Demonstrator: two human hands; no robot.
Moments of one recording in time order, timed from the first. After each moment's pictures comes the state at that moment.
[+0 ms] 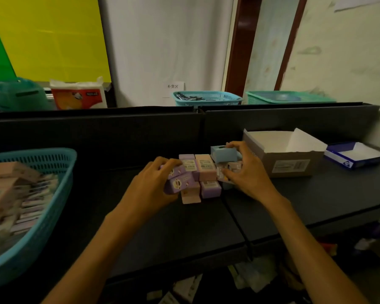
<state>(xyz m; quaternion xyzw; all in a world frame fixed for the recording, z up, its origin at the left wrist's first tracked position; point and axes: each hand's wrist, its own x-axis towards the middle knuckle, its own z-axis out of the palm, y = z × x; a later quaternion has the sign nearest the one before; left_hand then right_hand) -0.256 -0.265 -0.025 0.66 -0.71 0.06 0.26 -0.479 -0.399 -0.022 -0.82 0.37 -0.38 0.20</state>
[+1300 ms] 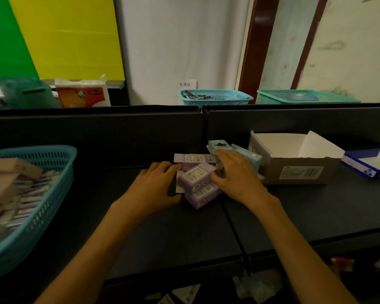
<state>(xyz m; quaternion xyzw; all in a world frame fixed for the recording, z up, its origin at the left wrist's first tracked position) -0.268 -0.309 -0.026 0.75 -0.66 0.03 0.08 -0.460 -0.413 -0.019 -0.89 0.37 -0.24 0.07</state>
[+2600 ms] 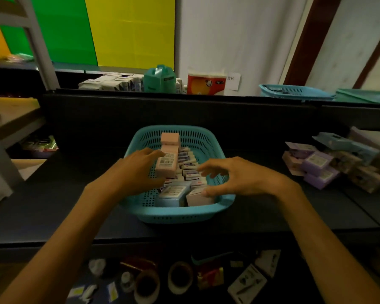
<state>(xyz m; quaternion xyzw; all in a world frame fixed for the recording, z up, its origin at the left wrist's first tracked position) 0.033 -0.035 0.000 0.81 -0.58 -0.02 0.10 -0.186 -0.168 0.019 -0.93 0.23 0.02 0.28</state>
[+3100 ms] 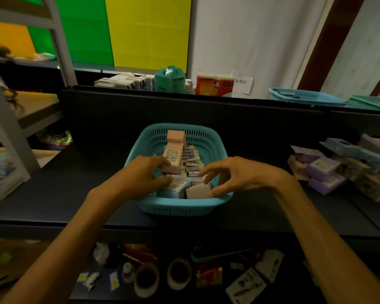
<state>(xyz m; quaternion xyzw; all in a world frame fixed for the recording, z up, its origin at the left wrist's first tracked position) 0.011 -0.014 -0.011 0.78 -0.58 -0.11 0.21 -0.188 -0.176 0.022 -0.92 0.19 0.09 0.32</state>
